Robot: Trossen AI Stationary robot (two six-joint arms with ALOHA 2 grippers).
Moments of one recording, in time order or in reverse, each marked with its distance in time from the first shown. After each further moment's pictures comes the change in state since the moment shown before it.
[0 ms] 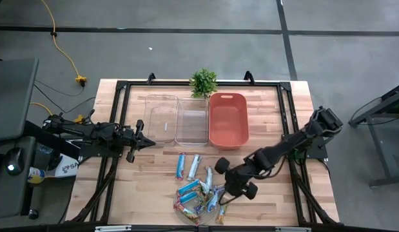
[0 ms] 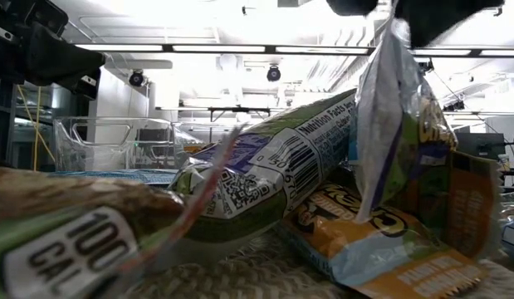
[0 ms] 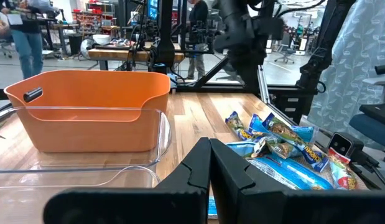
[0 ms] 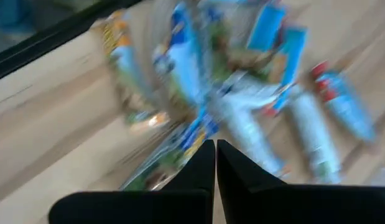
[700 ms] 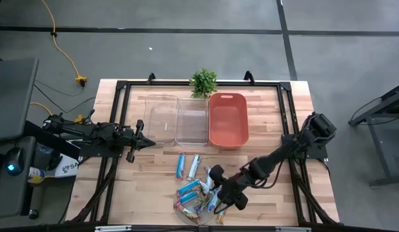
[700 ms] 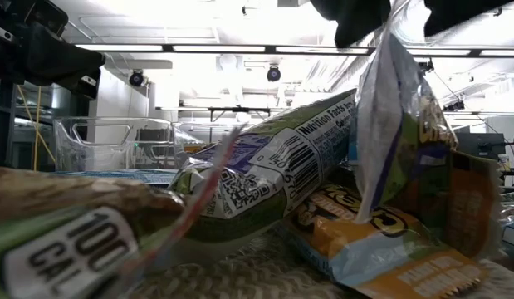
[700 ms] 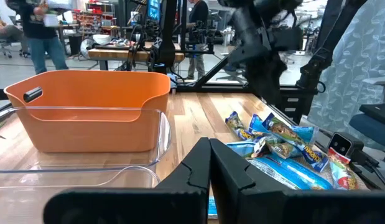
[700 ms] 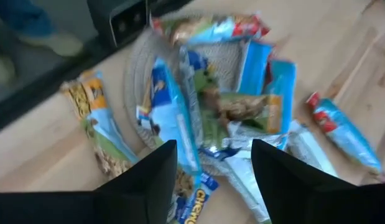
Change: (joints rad) left arm 0.000 0.000 0.000 0.000 0.000 0.000; right arm 0.055 0.128 0.001 0.217 0.069 0.128
